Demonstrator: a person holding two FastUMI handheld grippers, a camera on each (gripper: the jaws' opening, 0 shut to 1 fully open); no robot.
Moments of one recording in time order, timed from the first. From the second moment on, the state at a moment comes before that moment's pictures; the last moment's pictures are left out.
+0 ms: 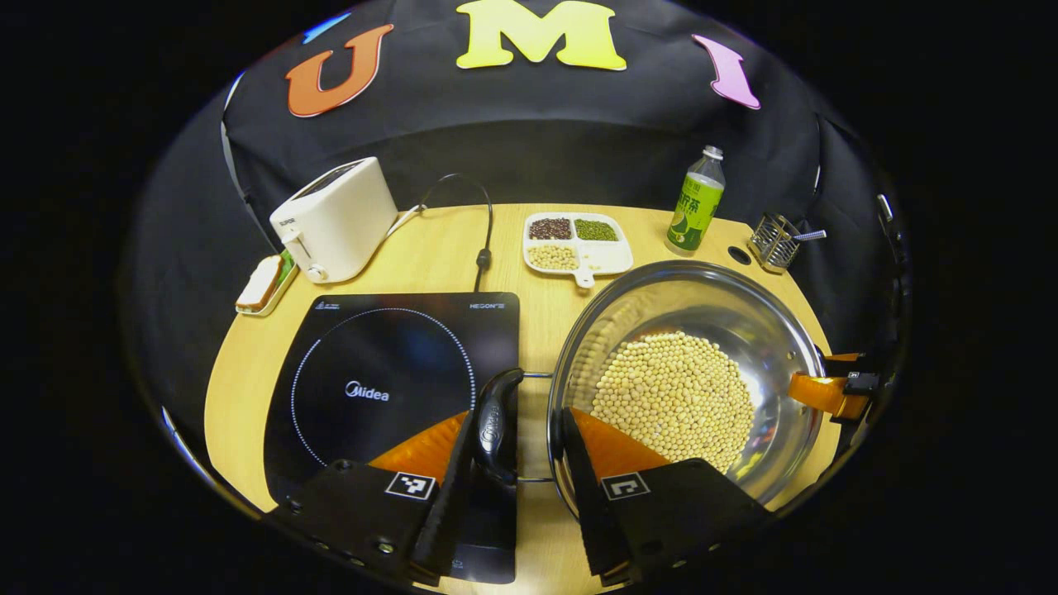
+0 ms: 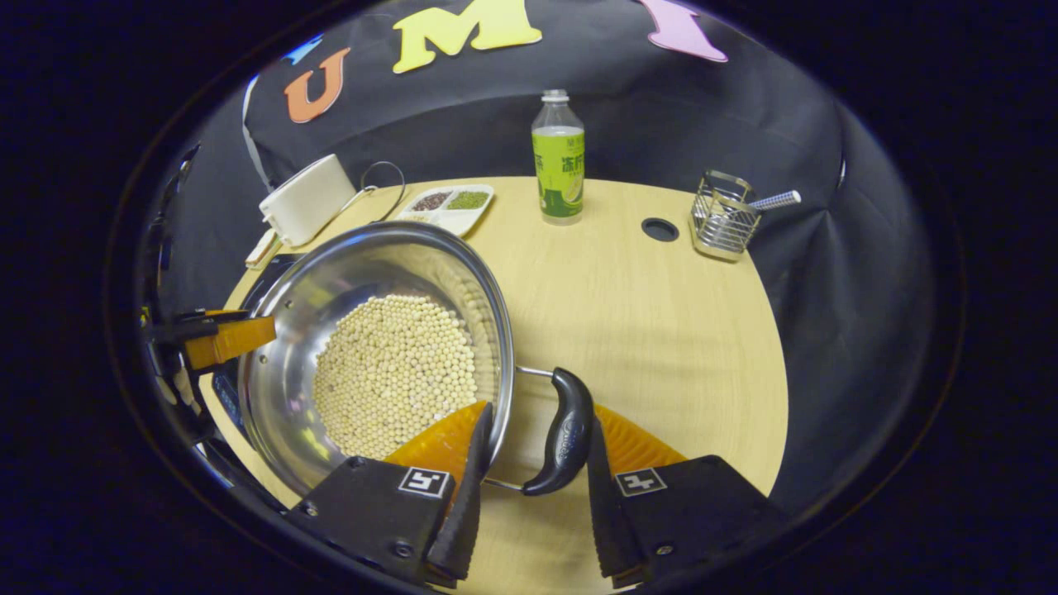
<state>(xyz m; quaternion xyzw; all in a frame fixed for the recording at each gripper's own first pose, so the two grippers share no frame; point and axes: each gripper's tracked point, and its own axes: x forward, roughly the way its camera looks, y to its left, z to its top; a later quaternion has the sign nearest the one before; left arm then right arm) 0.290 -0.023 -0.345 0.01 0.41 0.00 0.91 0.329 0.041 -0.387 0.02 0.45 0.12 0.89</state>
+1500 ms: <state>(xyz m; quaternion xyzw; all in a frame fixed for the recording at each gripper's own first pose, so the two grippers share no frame) 0.264 0.175 -0.319 -0.01 0.40 0.03 0.92 0.320 0.244 -0.344 0.01 0.44 0.14 0.89</state>
